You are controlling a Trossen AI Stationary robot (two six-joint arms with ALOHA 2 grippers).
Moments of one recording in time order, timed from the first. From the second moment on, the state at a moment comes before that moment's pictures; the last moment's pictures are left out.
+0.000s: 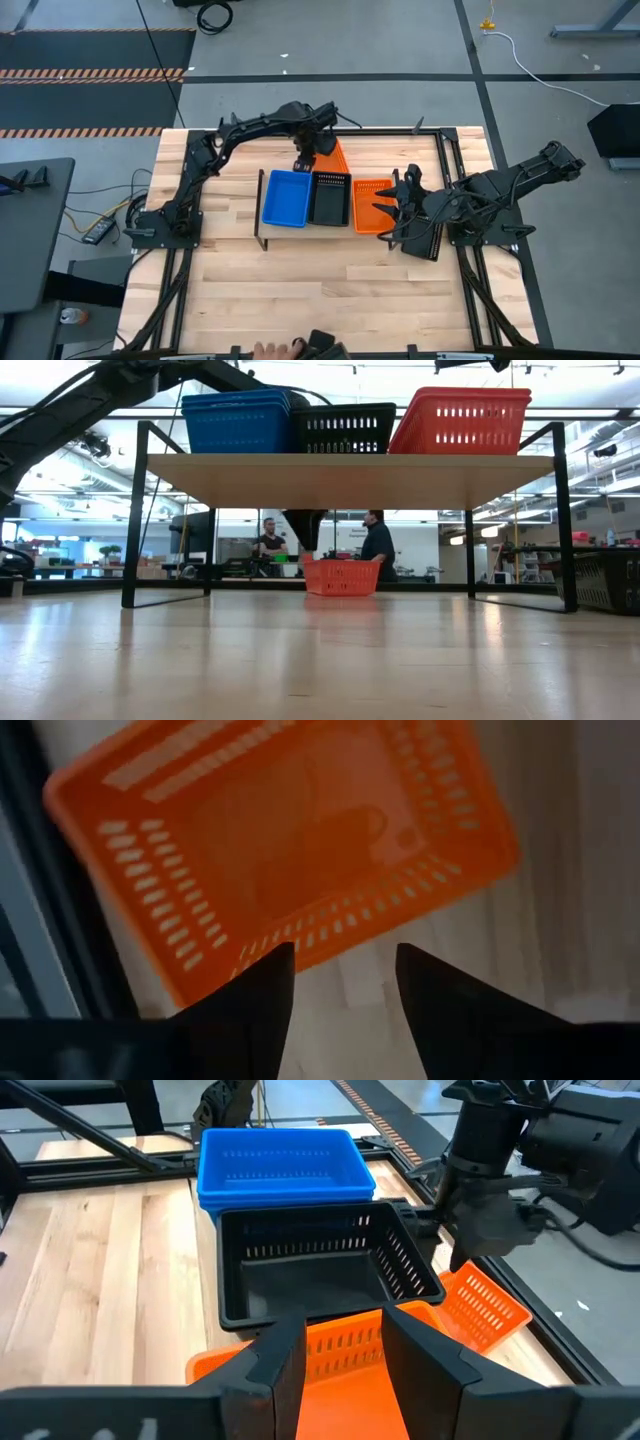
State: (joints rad) left arm 0.51 2.24 2.02 -1.13 0.04 0.73; right arm 0.39 1.06 1.04 -0.56 0.65 0.29
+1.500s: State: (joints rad) left arm 0.48 2.29 1.93 -1.00 -0.21 1.18; right arm 0.39 1.06 1.04 -0.59 0.65 0.29
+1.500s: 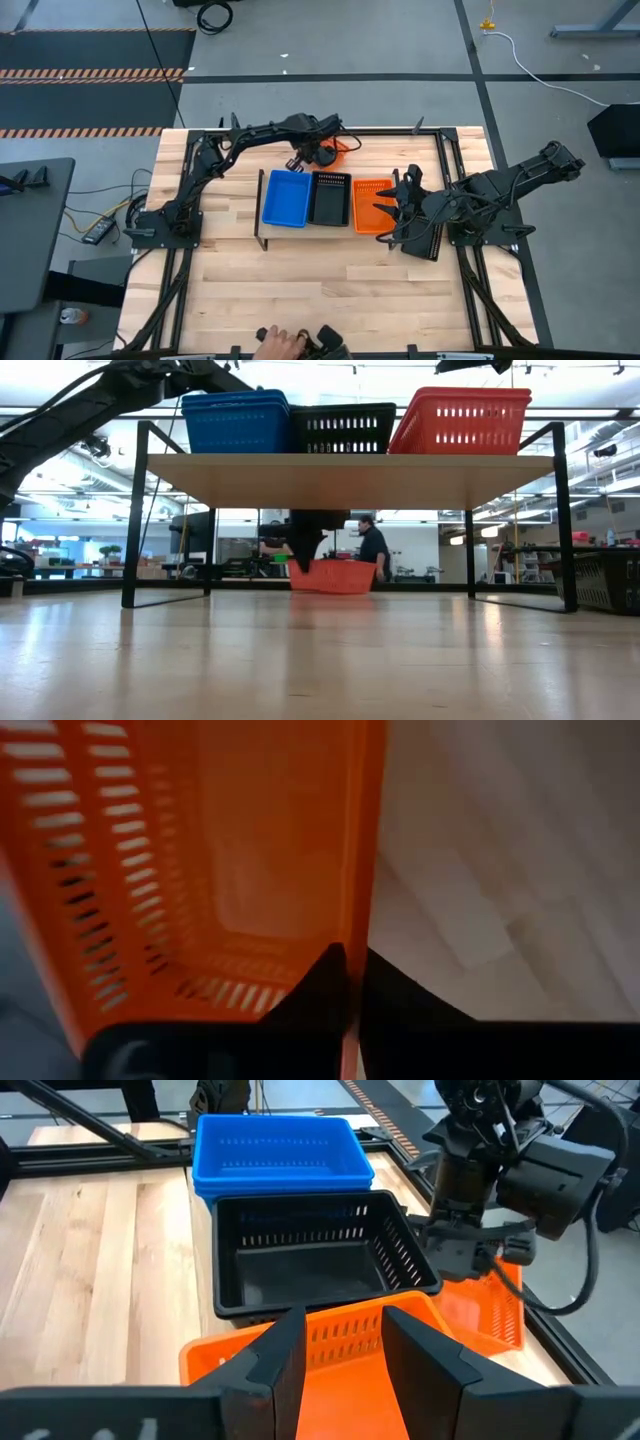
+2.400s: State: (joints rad) left arm 0.42 2.22 2.34 -1.20 -0.28 1.19; right arm 0.38 1.06 1.04 -0.58 0.65 0.24
